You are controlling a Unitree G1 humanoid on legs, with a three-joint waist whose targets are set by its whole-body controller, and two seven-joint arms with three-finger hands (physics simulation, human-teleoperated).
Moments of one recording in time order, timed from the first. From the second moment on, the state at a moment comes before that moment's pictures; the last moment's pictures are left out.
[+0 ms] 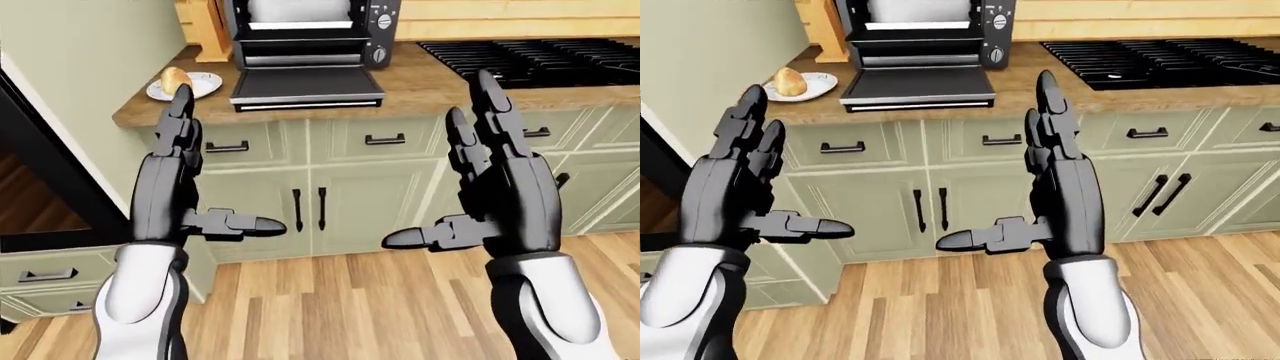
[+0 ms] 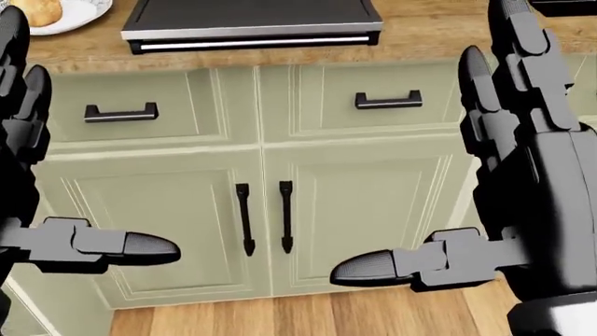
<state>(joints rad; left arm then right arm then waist) -0.28 0.13 0.11 -0.88 0.18 0.88 -0.17 -0.24 -0.12 -0.02 -1.03 0.10 0.89 -0.07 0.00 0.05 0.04</state>
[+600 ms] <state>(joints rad) -0.25 0.12 0.10 -0.86 0.23 0.83 -0.19 -0.20 -0.08 -0.01 -1.04 0.04 0.84 -0.01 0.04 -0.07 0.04</state>
